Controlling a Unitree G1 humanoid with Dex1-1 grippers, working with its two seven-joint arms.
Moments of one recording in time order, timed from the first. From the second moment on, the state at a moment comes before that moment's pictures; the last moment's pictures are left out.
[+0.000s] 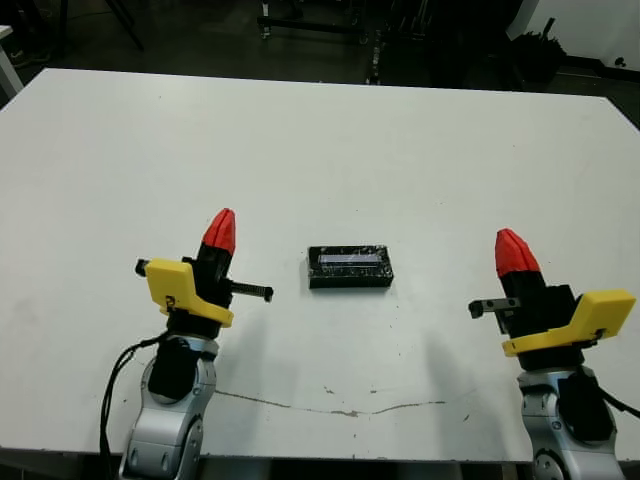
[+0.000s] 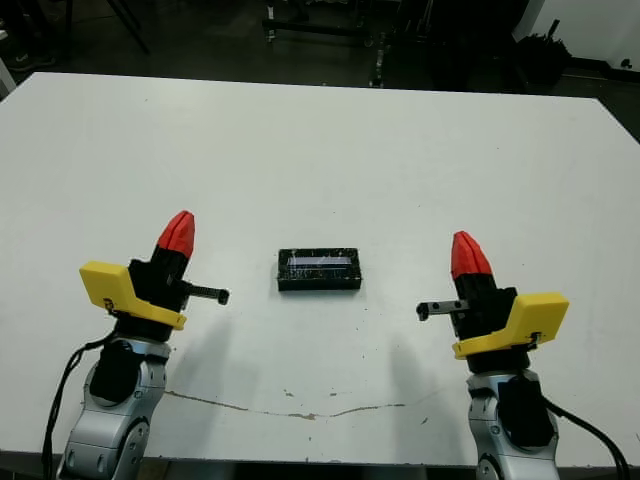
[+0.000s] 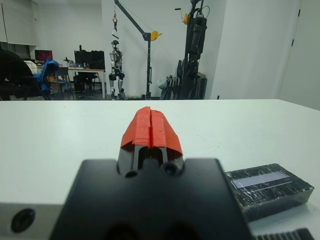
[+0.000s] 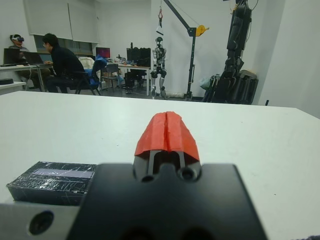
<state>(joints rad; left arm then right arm) 0.09 0.05 -0.09 -0.29 -0.07 -0.09 -0.06 0.23 -0.15 -0.09 -0.44 0.21 -0.02 0.17</state>
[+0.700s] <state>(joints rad) 0.09 0.05 -0.09 -0.26 -0.07 -0.12 -0.06 0.23 -0.15 -0.09 -0.43 0.22 -0.02 0.17</state>
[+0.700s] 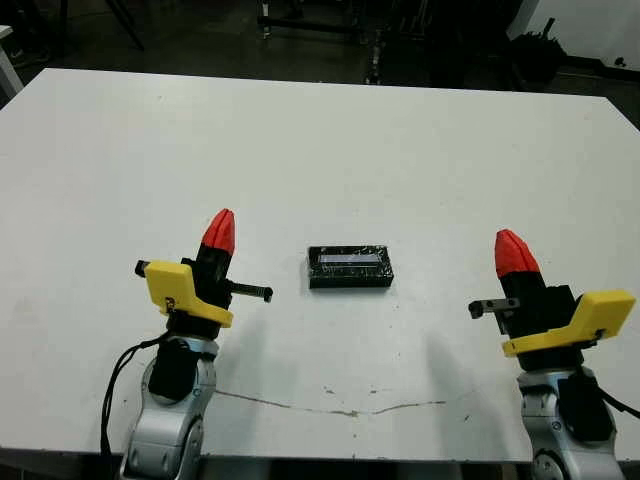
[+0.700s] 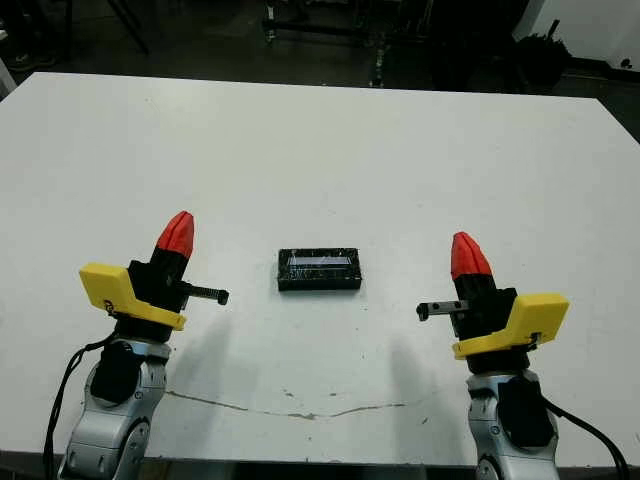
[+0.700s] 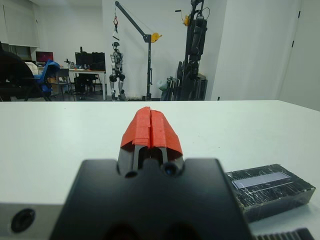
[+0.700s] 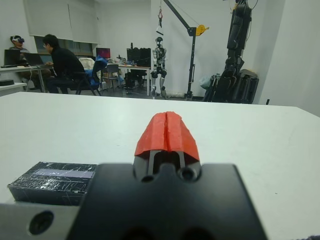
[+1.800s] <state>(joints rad) 0.02 0.05 -0.08 -0.10 -0.06 -0.24 -0.06 0.18 -0.15 -0.11 -0.35 0.24 -0.04 0.17</state>
